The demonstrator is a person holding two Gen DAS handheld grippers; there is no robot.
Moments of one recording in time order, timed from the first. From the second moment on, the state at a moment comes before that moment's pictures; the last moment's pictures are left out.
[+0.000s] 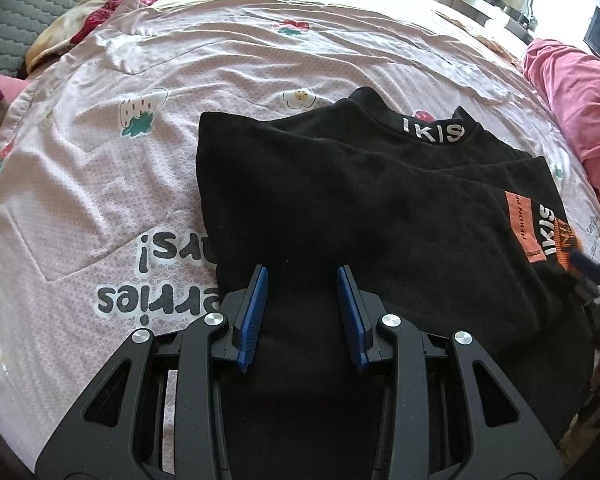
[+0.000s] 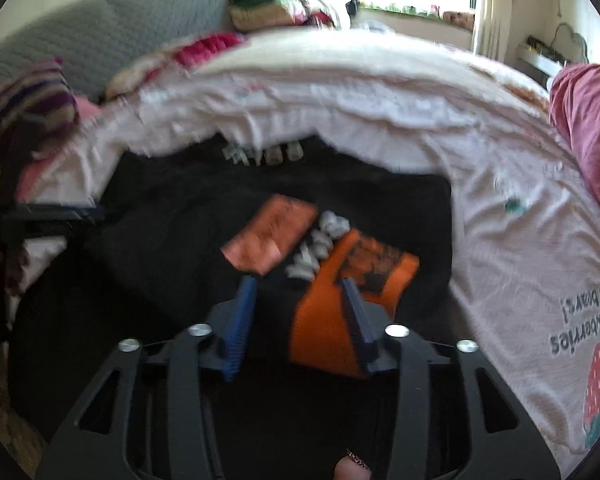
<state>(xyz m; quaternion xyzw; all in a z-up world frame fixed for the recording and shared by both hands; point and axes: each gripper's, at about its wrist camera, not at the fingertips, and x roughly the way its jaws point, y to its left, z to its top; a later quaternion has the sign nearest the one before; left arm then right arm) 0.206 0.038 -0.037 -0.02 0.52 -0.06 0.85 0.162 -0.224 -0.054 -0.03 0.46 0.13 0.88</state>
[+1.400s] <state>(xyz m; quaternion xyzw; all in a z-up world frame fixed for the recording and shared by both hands) 0.155 0.043 0.012 -0.04 0.45 -0.08 0.89 0.134 -0.234 -0.008 0.04 0.38 0.13 0.92</state>
